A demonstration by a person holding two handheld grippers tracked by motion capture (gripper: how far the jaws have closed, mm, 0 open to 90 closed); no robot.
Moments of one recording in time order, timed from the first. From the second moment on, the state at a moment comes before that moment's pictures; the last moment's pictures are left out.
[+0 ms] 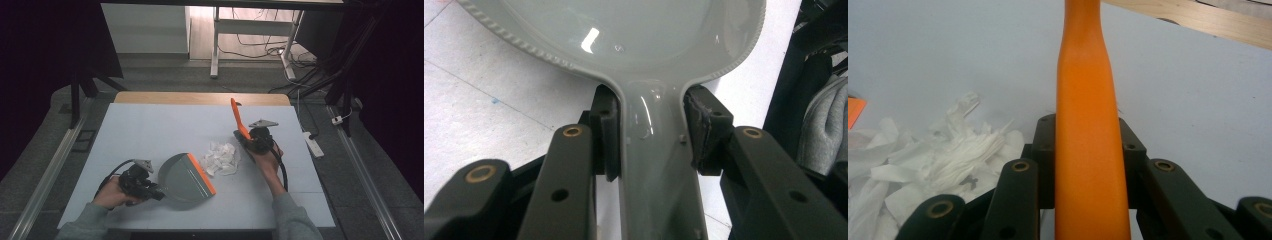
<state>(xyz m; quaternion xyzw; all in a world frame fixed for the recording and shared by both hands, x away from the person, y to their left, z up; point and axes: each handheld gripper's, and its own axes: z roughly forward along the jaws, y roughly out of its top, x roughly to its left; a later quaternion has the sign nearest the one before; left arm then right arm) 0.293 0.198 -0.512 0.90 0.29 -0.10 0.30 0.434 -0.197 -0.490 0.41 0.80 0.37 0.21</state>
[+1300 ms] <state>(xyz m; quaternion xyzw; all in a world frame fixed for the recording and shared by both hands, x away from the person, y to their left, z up) 0.290 0.198 -0.511 0.90 0.30 -0.10 0.30 0.422 -0.162 -0.499 0.38 0.82 0.38 0.18</state>
